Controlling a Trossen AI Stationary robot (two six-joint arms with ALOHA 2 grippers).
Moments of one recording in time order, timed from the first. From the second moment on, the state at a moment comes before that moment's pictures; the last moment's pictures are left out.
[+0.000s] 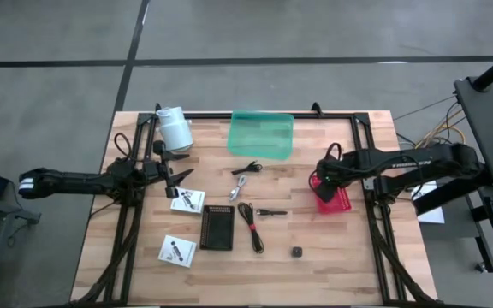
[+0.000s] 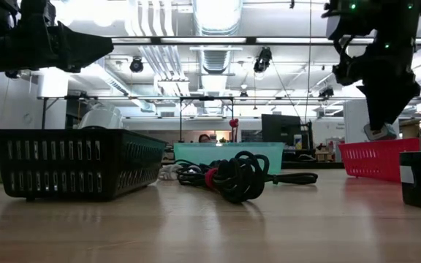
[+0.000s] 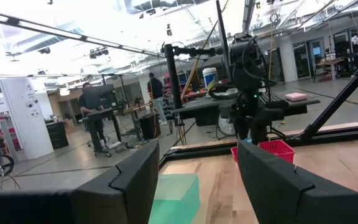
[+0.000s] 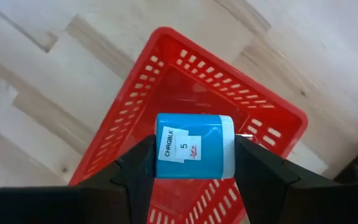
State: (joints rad) left arm 0.09 0.44 0.01 0.64 -0.15 0.25; right arm -0.05 1.13 0.75 -1.03 0.13 0.84
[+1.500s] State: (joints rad) left arm 0.09 0.44 0.01 0.64 -0.15 0.25; right arm -0.04 1.24 0.75 -1.03 0.18 0.91
